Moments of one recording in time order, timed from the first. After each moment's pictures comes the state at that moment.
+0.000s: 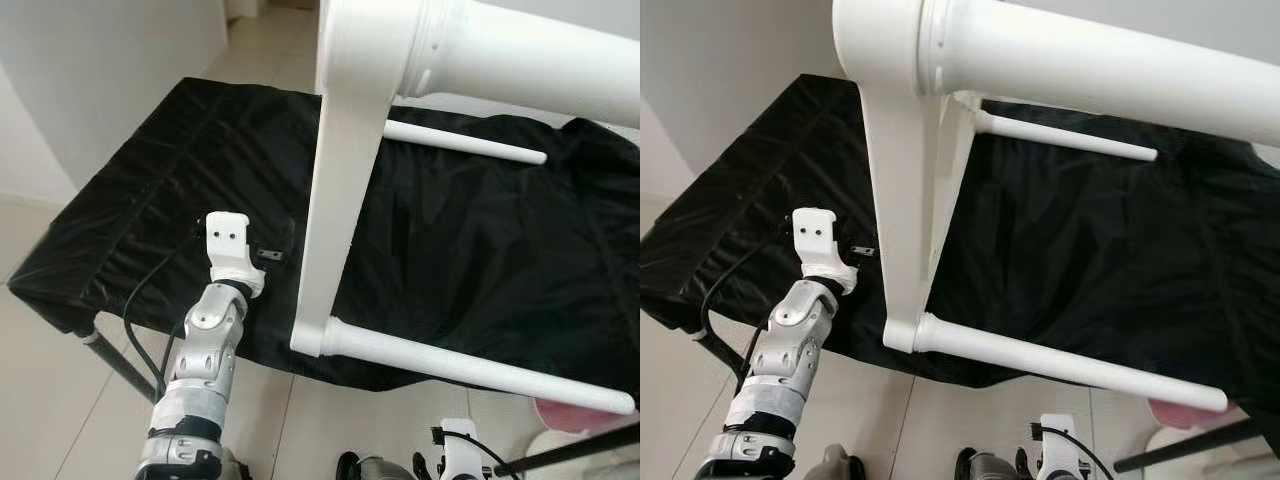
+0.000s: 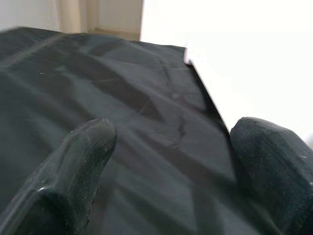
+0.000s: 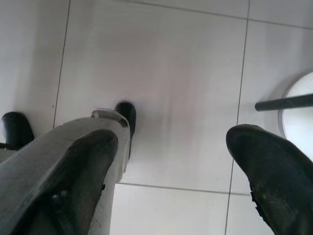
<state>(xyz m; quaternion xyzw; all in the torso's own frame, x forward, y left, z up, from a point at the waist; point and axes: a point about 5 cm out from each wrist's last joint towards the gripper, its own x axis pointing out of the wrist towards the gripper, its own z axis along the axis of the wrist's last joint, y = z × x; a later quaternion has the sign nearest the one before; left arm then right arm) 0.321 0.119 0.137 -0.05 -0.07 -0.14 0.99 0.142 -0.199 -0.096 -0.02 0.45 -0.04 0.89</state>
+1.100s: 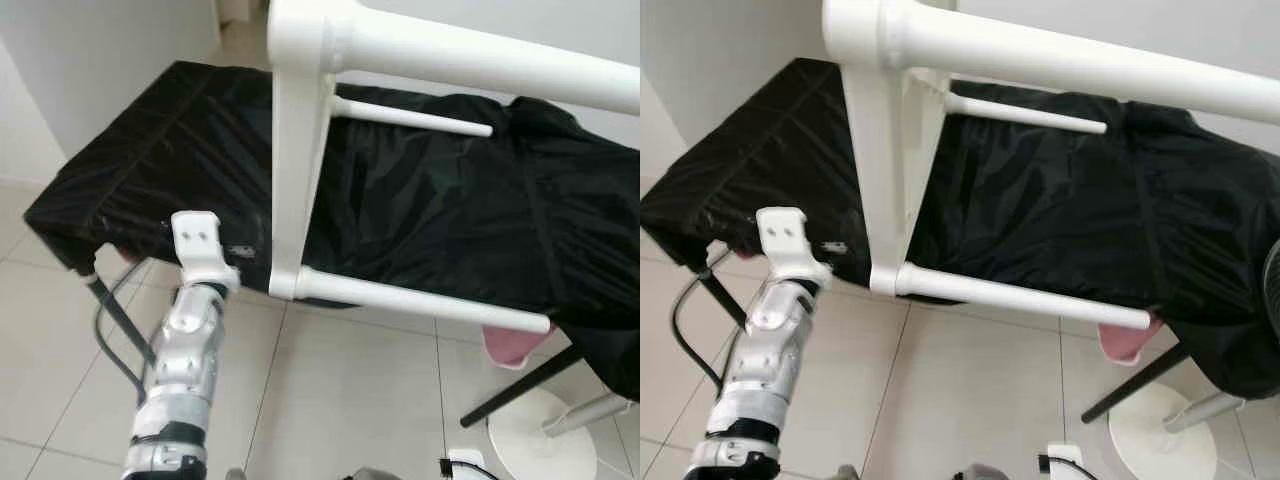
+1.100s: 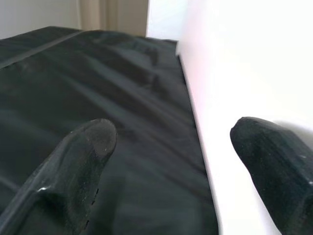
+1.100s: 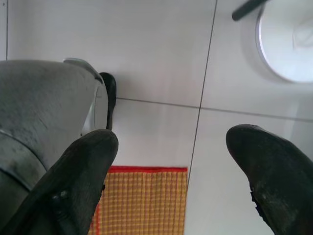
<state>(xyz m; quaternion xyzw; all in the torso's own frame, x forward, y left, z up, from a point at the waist) 0.316 0.144 0.133 -0.04 -0.07 -0.09 0.99 0.112 -0.208 -0.105 -0.03 0.50 -0.05 0.87</state>
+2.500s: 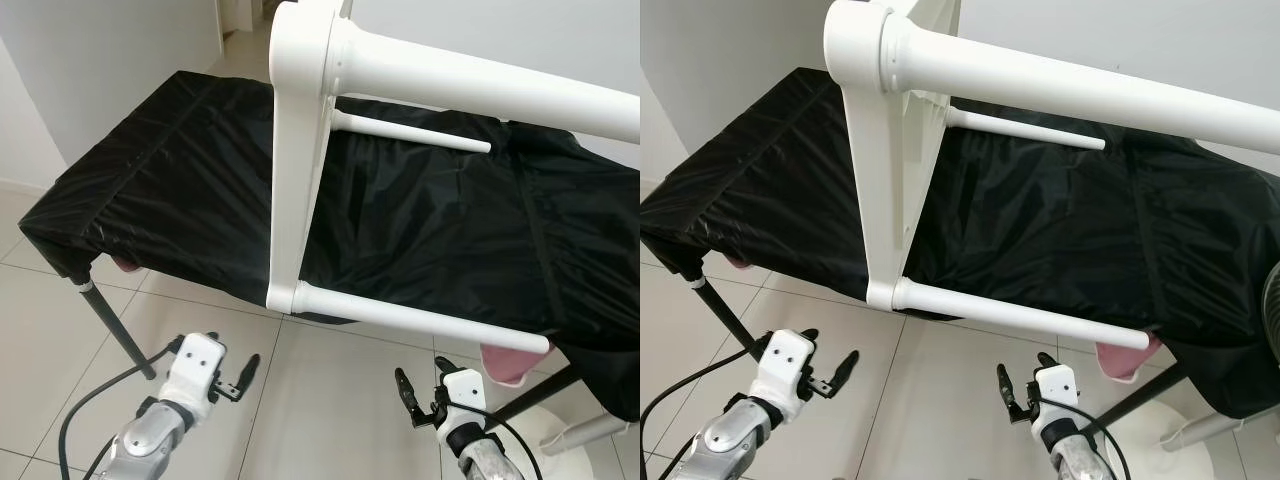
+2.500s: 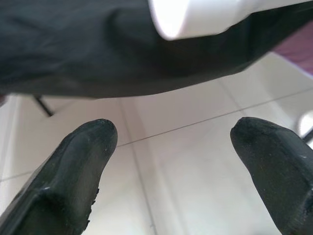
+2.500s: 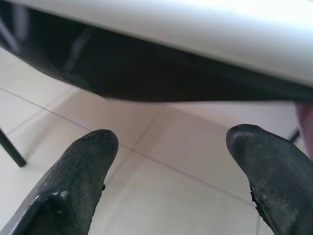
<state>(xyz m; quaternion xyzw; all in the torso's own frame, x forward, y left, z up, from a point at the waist) 0.221 0.160 0.050 0.09 0.10 -0.27 0.95 0.205 -0.184 -0.004 -0.05 0.04 0.12 0.99</state>
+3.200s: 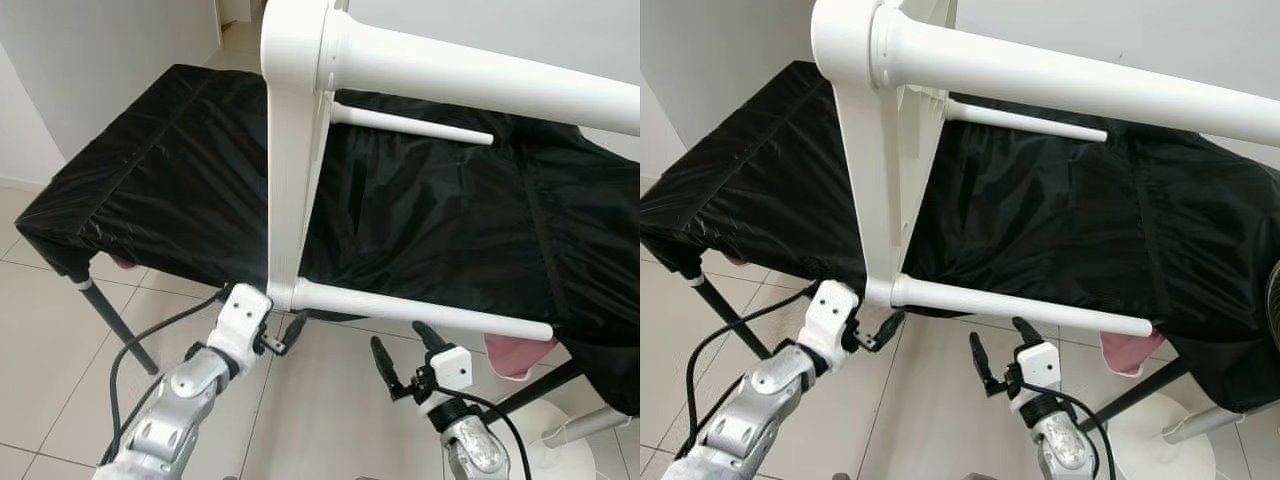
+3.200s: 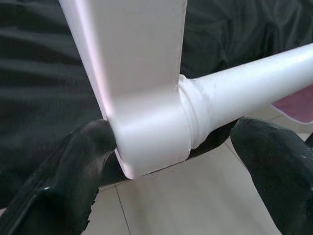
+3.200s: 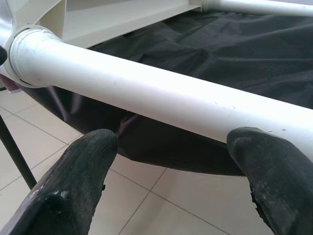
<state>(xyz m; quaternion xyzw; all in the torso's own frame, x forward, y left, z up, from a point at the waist) 0.259 0.111 0.093 0.08 0.03 -0.33 0.94 0.217 -0.160 0.039 -0.04 -0.05 0.16 0.99</state>
